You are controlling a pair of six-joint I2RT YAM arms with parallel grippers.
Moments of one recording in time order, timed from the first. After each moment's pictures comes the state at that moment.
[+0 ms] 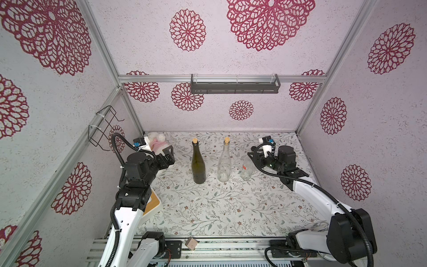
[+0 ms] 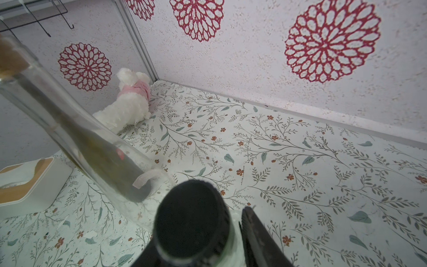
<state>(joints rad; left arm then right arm) -0.07 0.86 0.97 -0.36 0.03 -0.41 0.28 1.30 0.85 0.12 -0.43 0.06</state>
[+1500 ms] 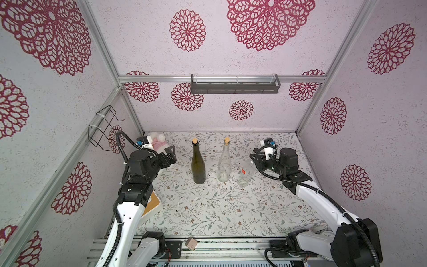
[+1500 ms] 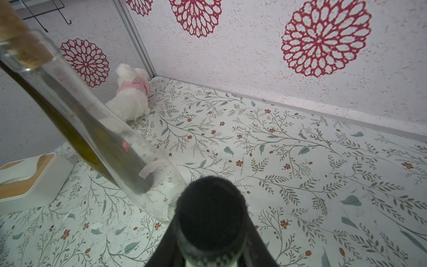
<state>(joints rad) -0.07 0.91 0.97 -0.35 0.06 -0.43 0.30 1.20 0.82 0.04 -0.39 0.07</state>
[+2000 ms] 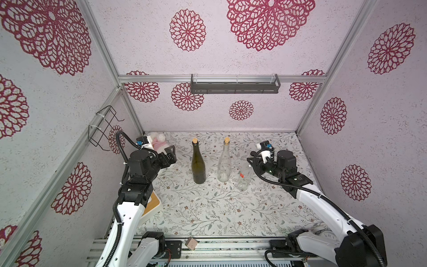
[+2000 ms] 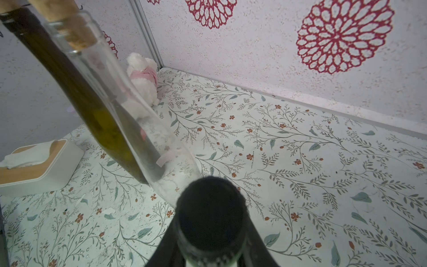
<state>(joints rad) -0.07 0.91 0.97 -0.35 0.06 -0.44 0.40 1.13 0.82 -0.06 -0.33 0.04</state>
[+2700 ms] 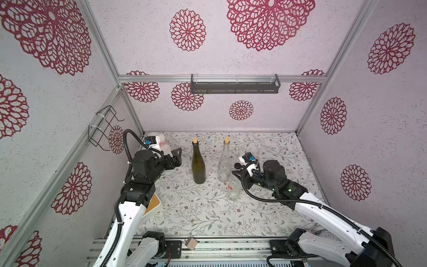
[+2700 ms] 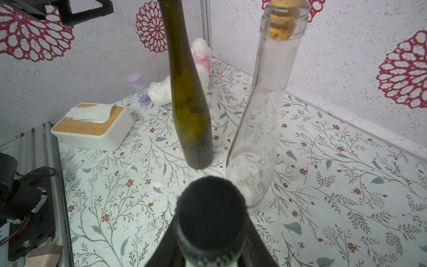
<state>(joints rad) -0.13 0.92 0.97 -0.36 0.10 -0.34 0.72 1.07 0.82 -0.11 -0.19 0.00</state>
